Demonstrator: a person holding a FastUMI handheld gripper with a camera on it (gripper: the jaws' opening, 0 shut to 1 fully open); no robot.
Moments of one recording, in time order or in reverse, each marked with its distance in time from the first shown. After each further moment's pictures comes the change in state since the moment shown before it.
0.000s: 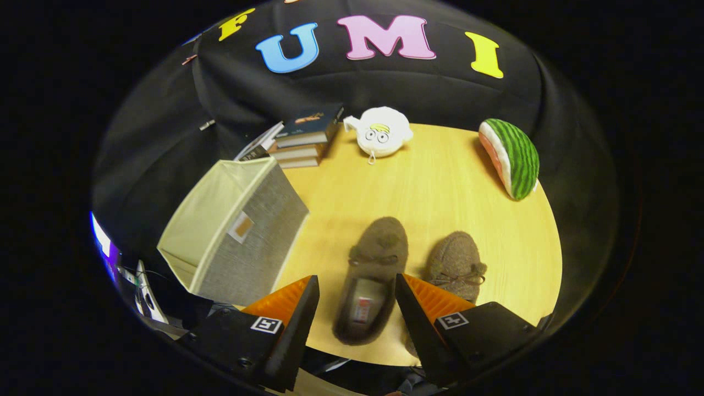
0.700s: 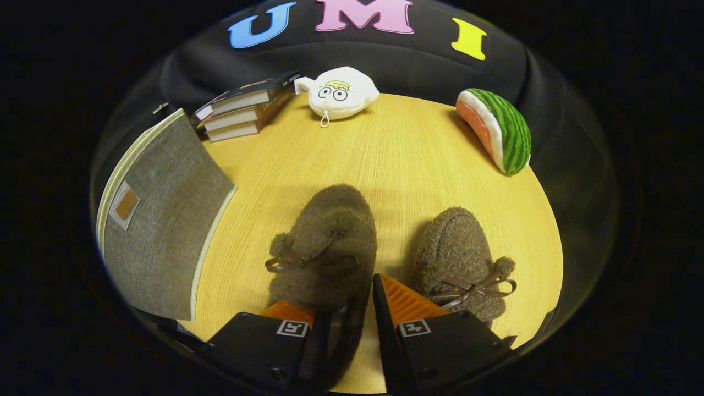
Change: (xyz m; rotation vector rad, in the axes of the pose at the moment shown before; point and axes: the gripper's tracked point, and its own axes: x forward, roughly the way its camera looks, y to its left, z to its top) arm 0.100 -0.040 -0.023 0.049 0.035 -0.197
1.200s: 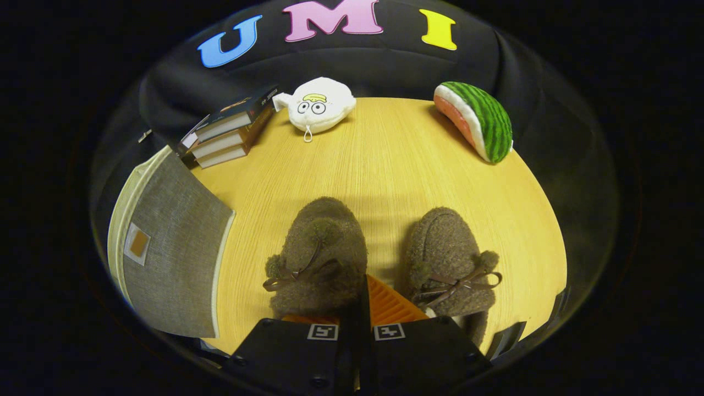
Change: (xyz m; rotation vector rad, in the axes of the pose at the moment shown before) arm -0.037 -0.003 0.025 0.130 -0.011 -0.002
